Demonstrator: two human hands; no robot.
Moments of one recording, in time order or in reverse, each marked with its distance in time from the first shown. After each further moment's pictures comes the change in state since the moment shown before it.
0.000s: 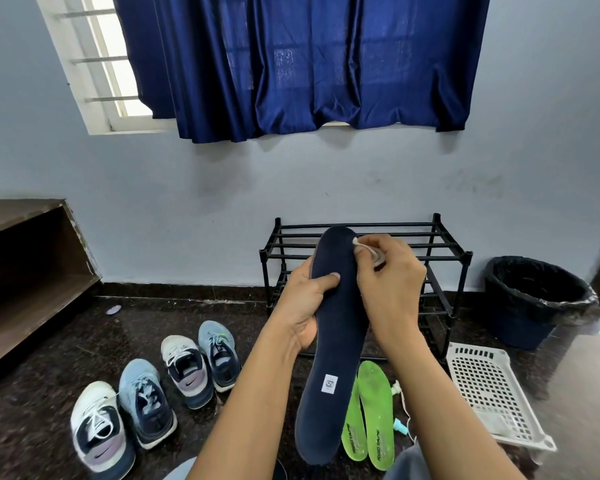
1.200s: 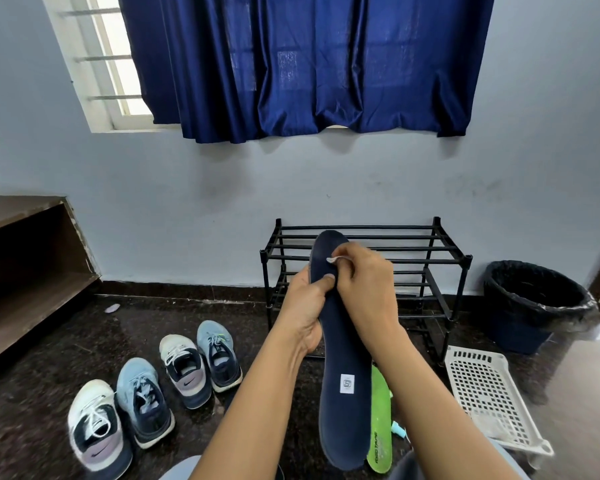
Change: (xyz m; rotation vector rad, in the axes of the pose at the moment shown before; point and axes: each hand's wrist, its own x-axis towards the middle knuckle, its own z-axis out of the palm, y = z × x) left_hand 0.001 -0.008 0.003 -0.098 0.099 -0.006; right_hand -0.001 0.013 0.028 -0.121 -0.204 -0.164
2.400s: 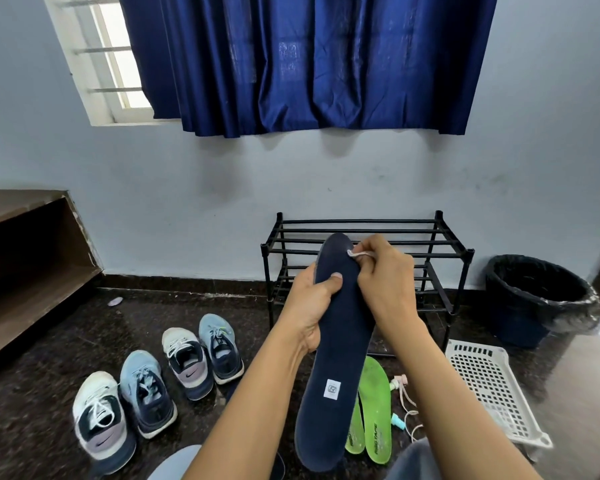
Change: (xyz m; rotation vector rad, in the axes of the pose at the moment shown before) left_hand -0.006 -0.006 0.001 0.091 -0.005 -0.013; right_hand 0.004 0.013 -0.019 0.021 -0.067 0.209
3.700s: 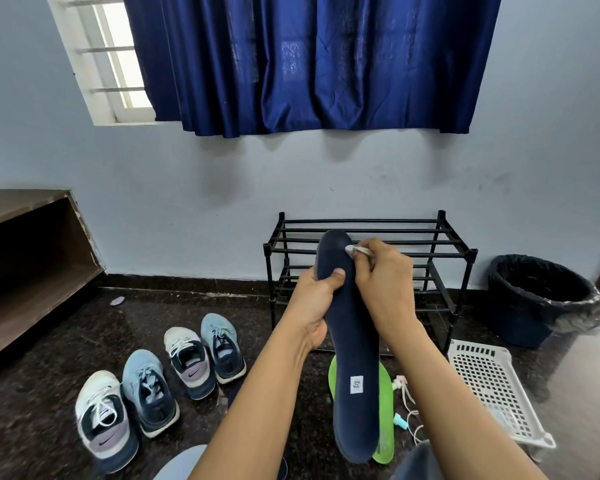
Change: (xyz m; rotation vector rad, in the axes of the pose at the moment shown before) left_hand 0.006 0.000 -0.003 -0.010 0.031 -0.036; right_hand -0.001 0.003 0.009 -0.016 0.063 -0.094
